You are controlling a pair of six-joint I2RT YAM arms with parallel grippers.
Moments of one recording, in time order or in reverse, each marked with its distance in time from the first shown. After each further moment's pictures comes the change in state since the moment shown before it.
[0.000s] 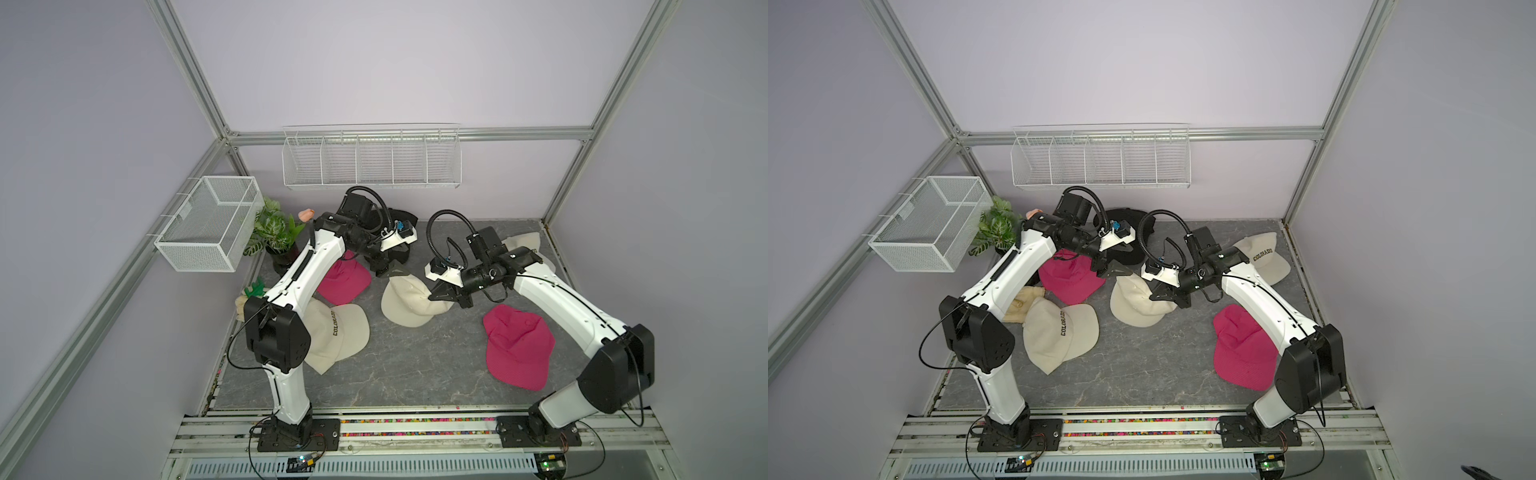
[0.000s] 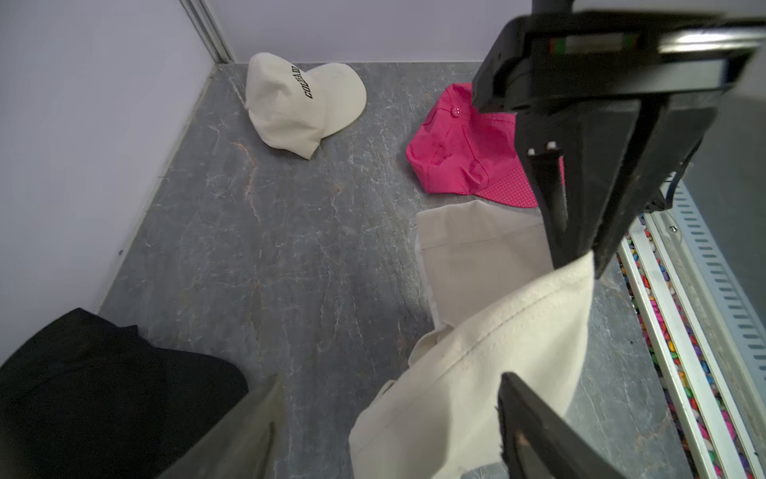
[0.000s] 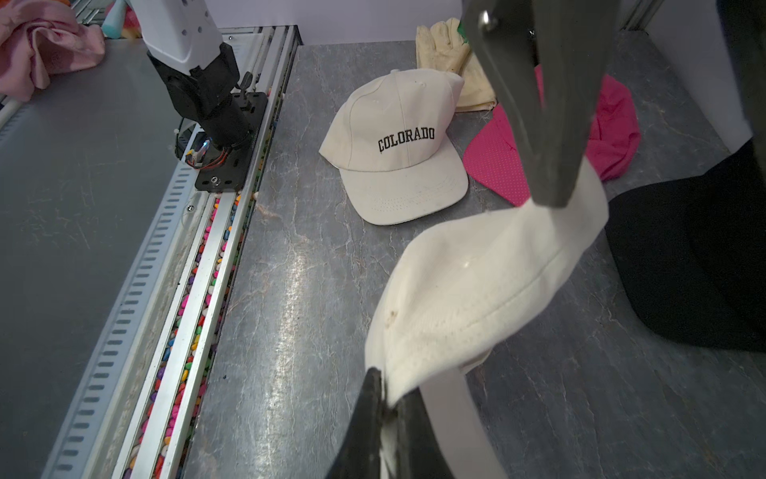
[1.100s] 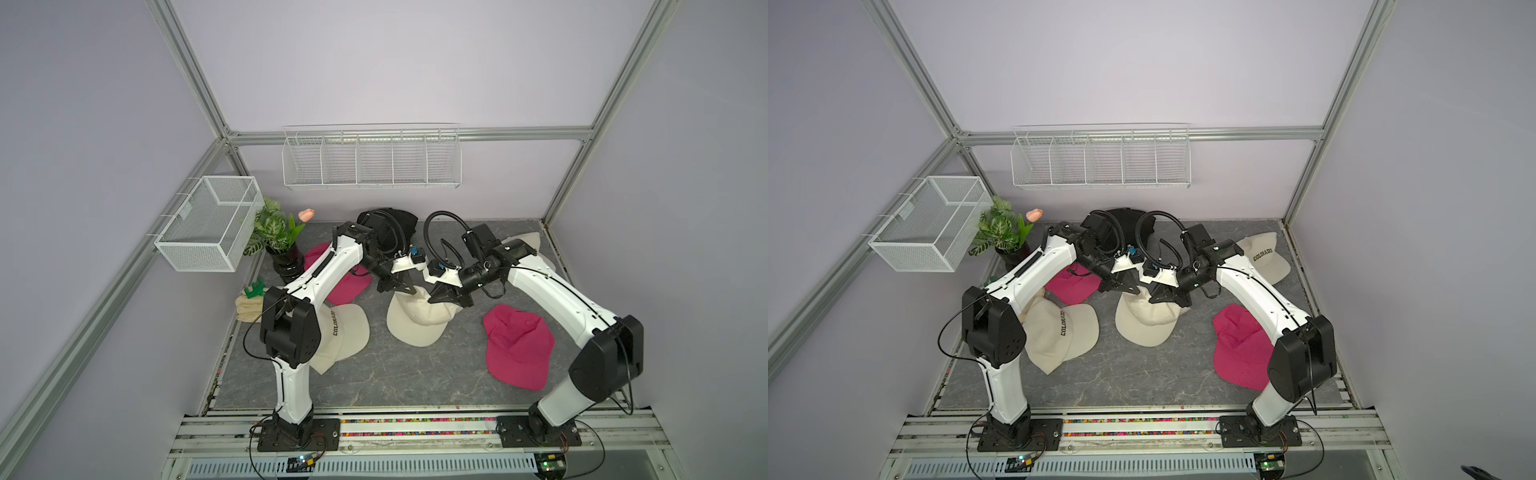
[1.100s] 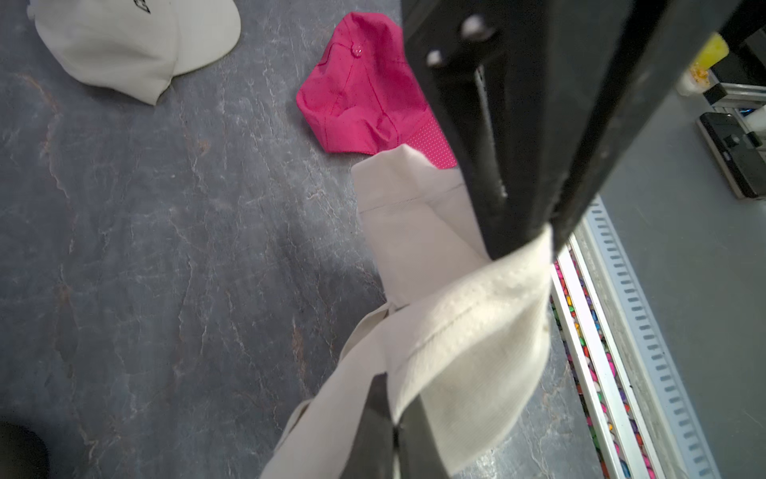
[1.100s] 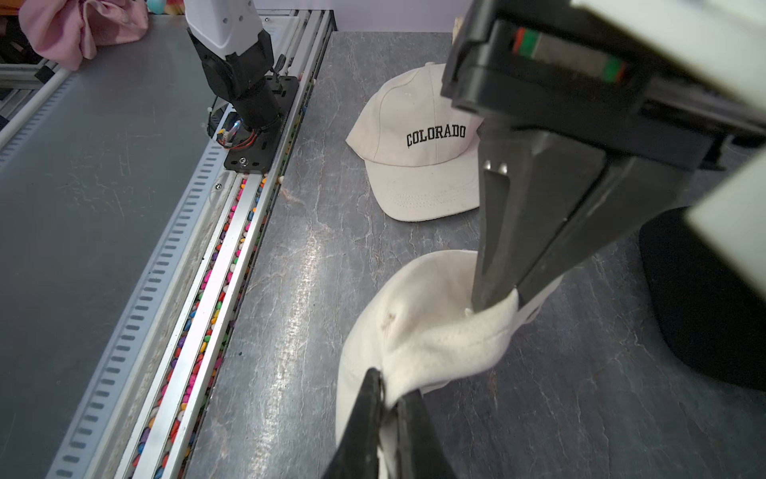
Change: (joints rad) left arm -0.061 0.042 -0.061 -0.172 0.031 0.104; right arm -0.008 0.076 0.082 -0.129 -0.027 -0.094
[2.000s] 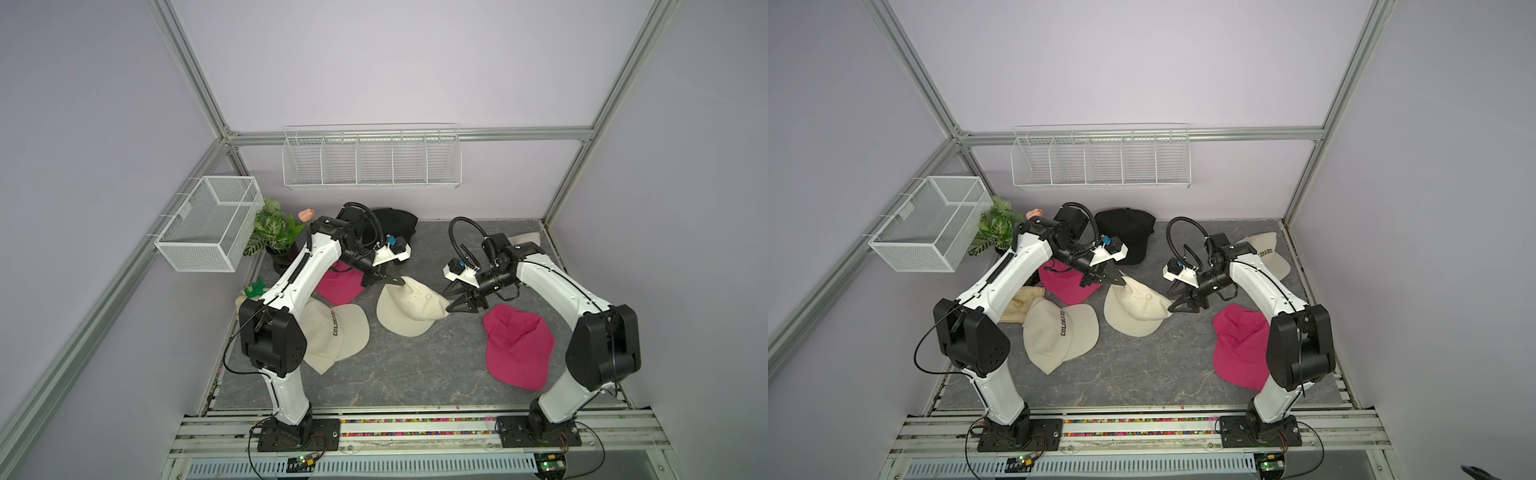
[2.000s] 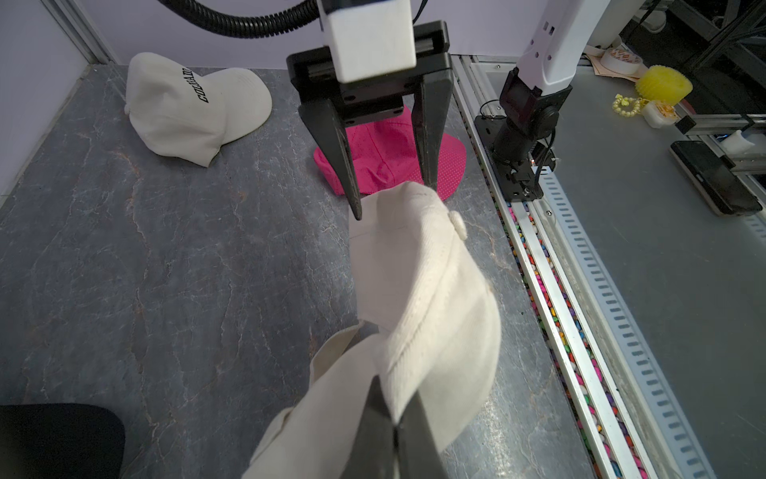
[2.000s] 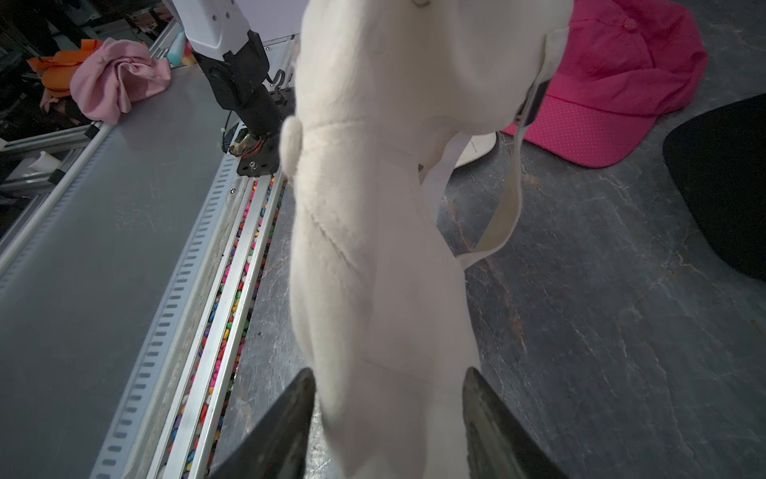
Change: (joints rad) left arm 0.097 -0.095 -0.011 -0.071 0.117 0.103; right arm -0.184 0.052 -0.120 -0.082 -0.134 -0.157
